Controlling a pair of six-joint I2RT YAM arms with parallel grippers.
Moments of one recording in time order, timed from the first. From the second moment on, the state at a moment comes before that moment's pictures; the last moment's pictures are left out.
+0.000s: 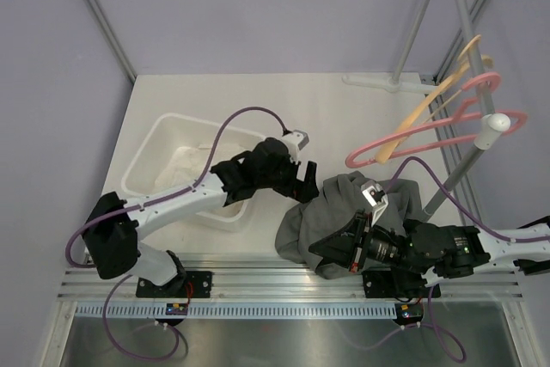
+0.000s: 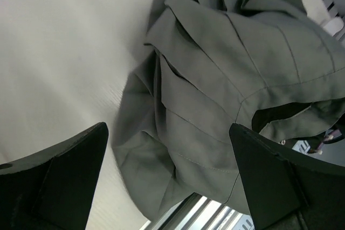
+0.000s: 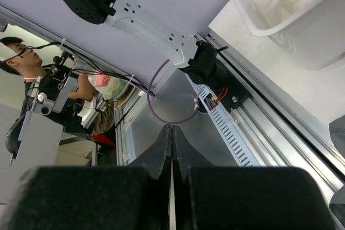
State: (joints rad) left arm -0.92 1.43 1.06 -0.27 0.09 -0.46; right arm 1.70 0.49 0.73 -0.28 0.45 0.86
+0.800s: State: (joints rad) left arm -1.17 1.90 1.22 -0.32 -0.22 -0.50; right arm 1.70 0.44 0.66 -0.23 0.42 0.85
